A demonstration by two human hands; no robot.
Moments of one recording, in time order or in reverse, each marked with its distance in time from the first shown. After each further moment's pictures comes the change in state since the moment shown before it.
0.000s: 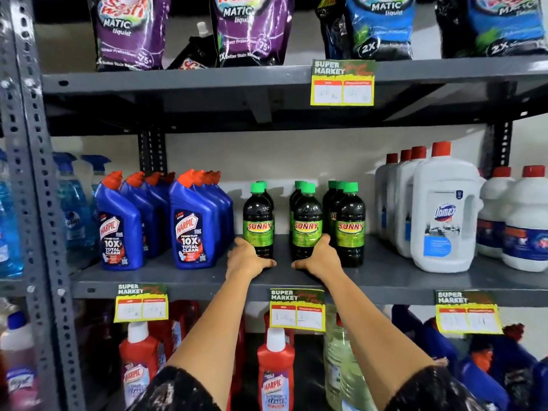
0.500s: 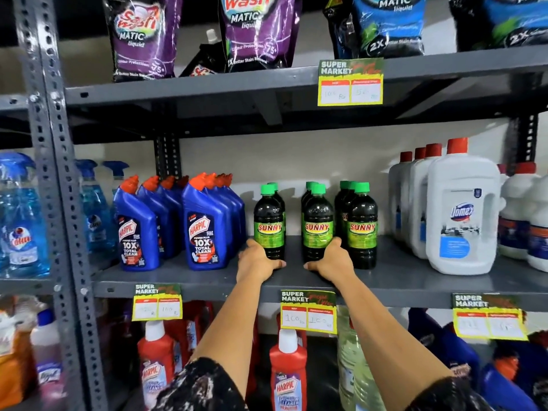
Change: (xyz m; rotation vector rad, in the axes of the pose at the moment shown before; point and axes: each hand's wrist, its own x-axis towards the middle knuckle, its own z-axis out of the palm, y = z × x) left_hand 0.000 -0.005 0.003 0.038 0.028 0.021; right_hand 0.007 0.007 0.005 -0.041 0.027 -0.009
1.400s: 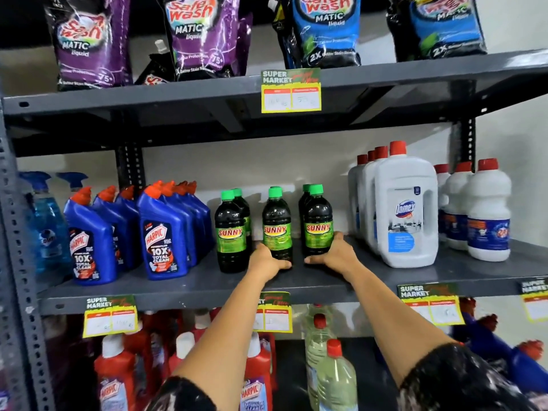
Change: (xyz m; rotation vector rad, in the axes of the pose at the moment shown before) left_hand -0.037 0.082 0.043 -0.243 -0.224 0.043; right_hand 0.019 0.066 -0.074 0.148 0.011 0.004
